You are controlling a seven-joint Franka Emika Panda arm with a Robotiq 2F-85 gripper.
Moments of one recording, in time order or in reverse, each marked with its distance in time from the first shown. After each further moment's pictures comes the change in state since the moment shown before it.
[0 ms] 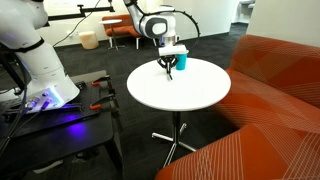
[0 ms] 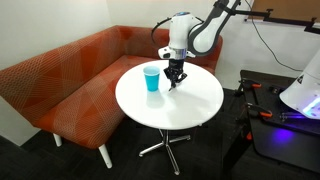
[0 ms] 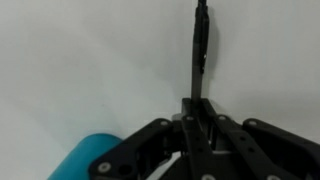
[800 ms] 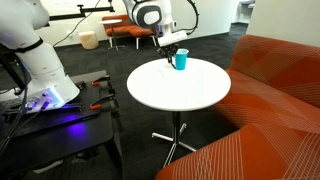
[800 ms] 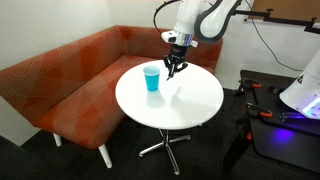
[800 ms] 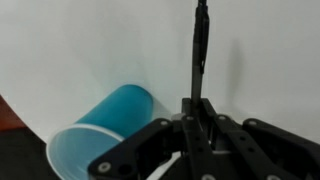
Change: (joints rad) arm -0.075 -0.161 0.081 -0.122 0.129 0.120 -0.223
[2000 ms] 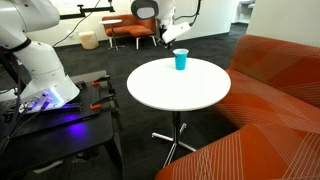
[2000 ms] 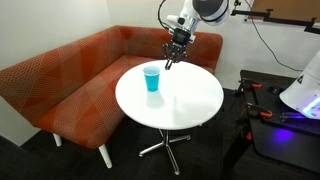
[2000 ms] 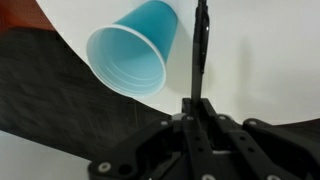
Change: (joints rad) arm -0.692 0.049 0.693 -0.037 0.385 -0.033 -0.638
